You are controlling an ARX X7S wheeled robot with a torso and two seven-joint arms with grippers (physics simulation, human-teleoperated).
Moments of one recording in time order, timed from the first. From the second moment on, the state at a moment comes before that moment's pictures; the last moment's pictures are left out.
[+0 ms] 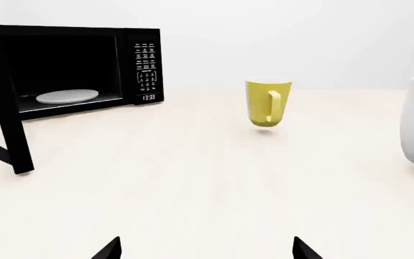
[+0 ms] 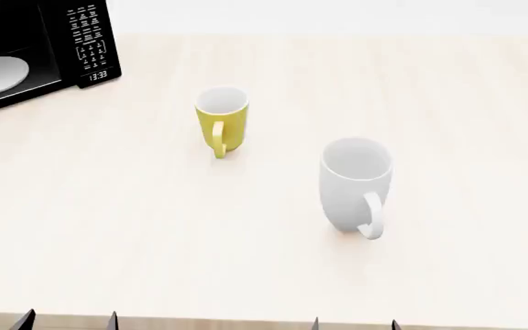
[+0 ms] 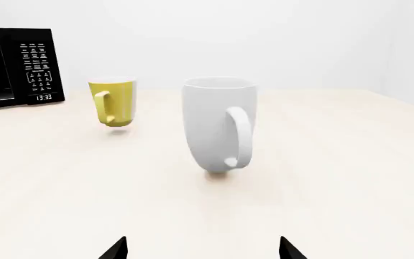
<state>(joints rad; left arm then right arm) 0.00 0.00 0.00 0.00 0.00 0.00 0.00 0.00 0.00 0.00 0.00 0.00 0.00 0.00</state>
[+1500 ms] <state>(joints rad) 0.11 -0.16 0.02 0.50 0.13 0.46 -0.31 -0.04 0.09 -0.04 -0.33 -0.01 -0.66 0.25</state>
